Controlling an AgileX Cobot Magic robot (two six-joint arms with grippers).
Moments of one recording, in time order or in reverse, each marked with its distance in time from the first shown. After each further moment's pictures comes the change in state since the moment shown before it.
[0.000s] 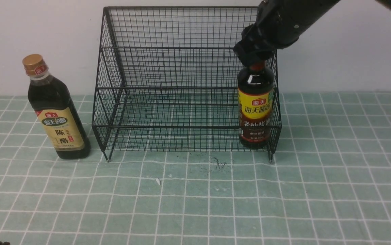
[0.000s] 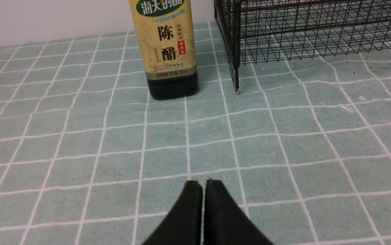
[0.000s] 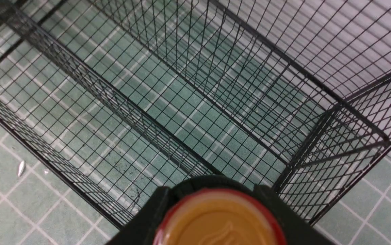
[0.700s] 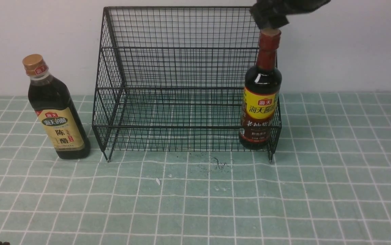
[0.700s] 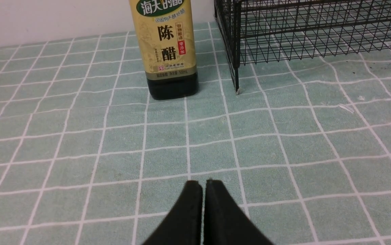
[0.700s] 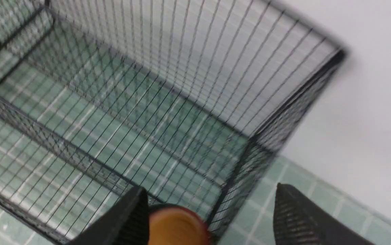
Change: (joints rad) right arm 0.006 -0.156 -0.012 -0.177 -0.043 0.143; left arm 0.000 0.000 0.000 0.000 0.000 0.000
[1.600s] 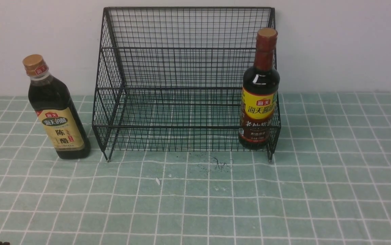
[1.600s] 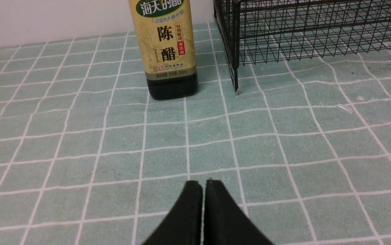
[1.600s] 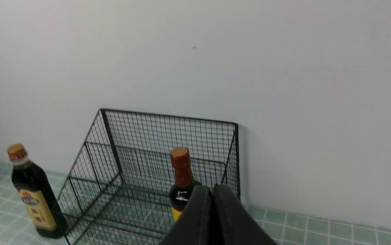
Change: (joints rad) right arm 0.001 -1.230 0.725 -0.019 -0.096 0.287; left arm 0.000 0.000 0.000 0.000 0.001 0.000
